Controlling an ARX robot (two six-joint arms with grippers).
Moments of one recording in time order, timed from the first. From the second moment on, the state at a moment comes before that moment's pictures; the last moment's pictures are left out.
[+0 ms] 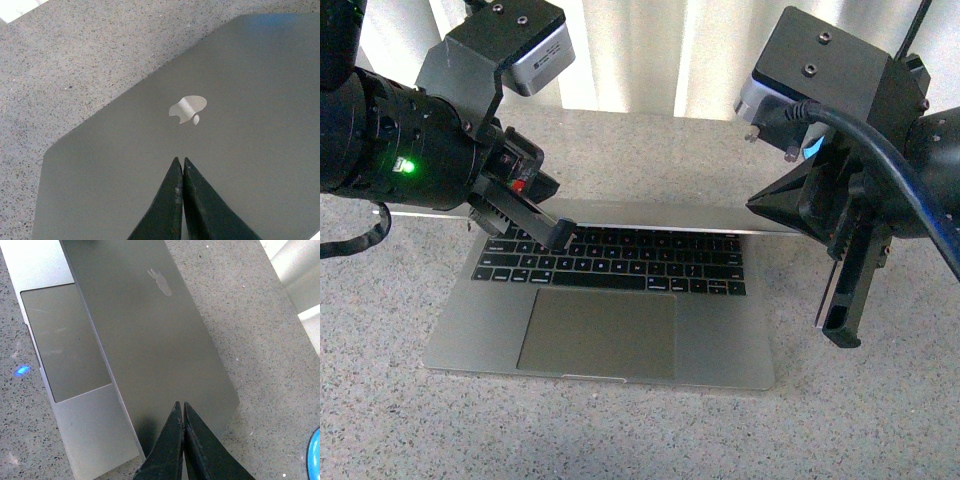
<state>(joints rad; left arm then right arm) -0.31 1.78 0.79 0.28 0.19 0.35 0.31 1.70 0.72 0.24 -0.40 -0.78</state>
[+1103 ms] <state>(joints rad) -0.32 1.78 0.73 0.32 0.22 0.34 0.34 1.70 0.64 0.30 -0.39 -0.73</state>
